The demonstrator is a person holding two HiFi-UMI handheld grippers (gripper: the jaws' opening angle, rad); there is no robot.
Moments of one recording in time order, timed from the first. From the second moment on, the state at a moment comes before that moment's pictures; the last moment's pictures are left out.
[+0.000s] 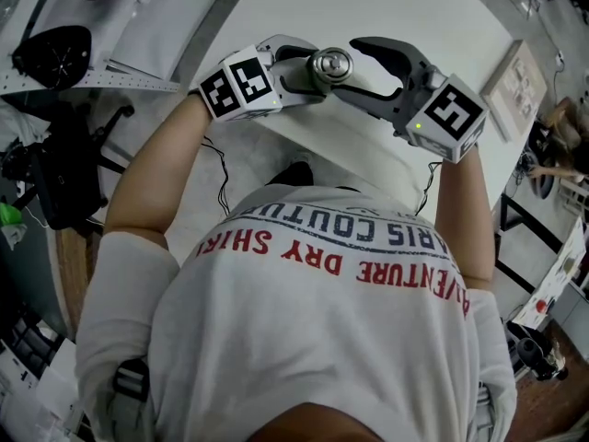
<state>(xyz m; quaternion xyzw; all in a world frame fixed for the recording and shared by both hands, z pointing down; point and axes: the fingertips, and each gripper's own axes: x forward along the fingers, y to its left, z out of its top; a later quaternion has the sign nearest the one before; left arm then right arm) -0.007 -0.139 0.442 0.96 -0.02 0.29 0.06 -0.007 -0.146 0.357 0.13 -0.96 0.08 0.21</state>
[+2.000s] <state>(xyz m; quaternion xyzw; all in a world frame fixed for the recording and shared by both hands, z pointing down) -0.004 -0.136 0.444 0.92 -0.29 0.23 0.12 -0.008 -0.142 0.371 0.29 -0.94 0.05 0.19</state>
